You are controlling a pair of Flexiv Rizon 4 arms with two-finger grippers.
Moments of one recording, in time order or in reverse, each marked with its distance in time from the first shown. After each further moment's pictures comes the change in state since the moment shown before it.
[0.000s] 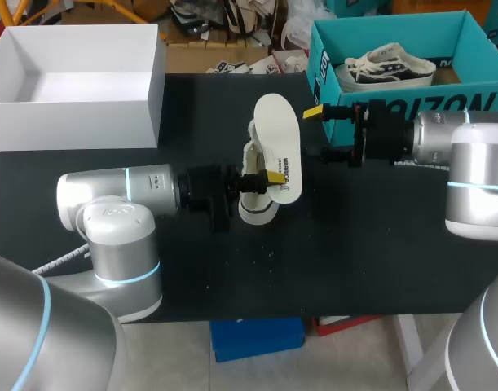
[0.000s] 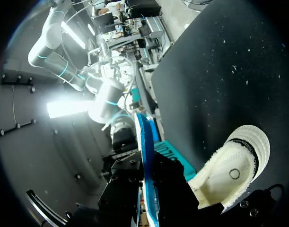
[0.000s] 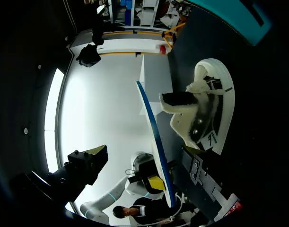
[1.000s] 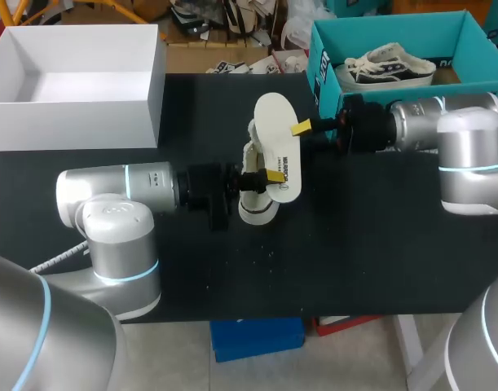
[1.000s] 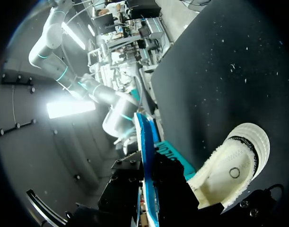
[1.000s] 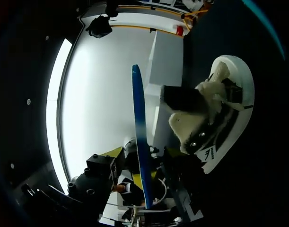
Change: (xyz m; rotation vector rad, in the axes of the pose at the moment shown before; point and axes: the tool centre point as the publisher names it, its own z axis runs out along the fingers) left arm 0.000 0.001 -0.001 0.005 0.001 -0.001; right arm -0.021 0.006 0.021 0.254 0.044 -0.171
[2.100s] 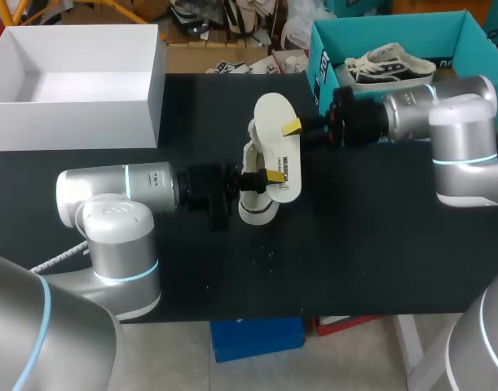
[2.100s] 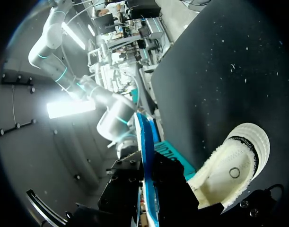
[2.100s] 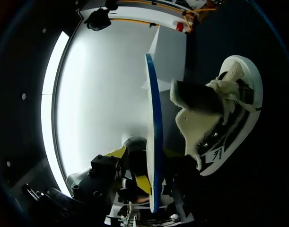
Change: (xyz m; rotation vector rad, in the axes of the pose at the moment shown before) left arm 0.000 0.000 0.000 0.000 0.000 0.000; right arm 0.011 -0.005 0.018 0.044 -0.051 -0.020
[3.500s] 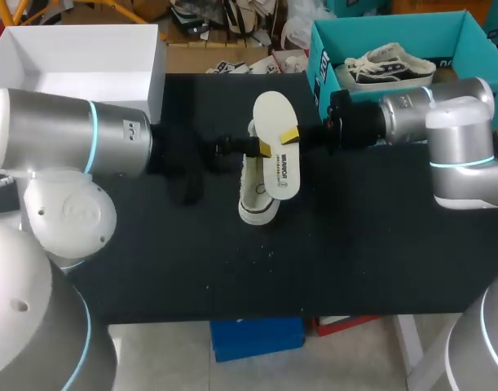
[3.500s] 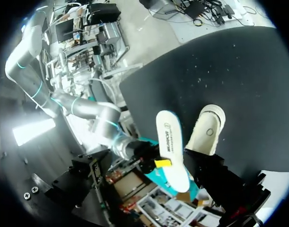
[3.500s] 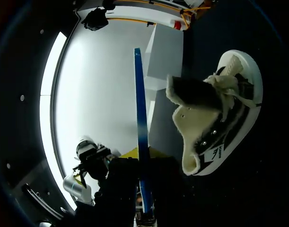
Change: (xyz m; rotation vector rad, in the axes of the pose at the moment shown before) left arm -0.099 -0.001 -0.066 0.027 0.467 0.216; right arm -0.006 -0.003 0.005 0.007 -0.012 0.014
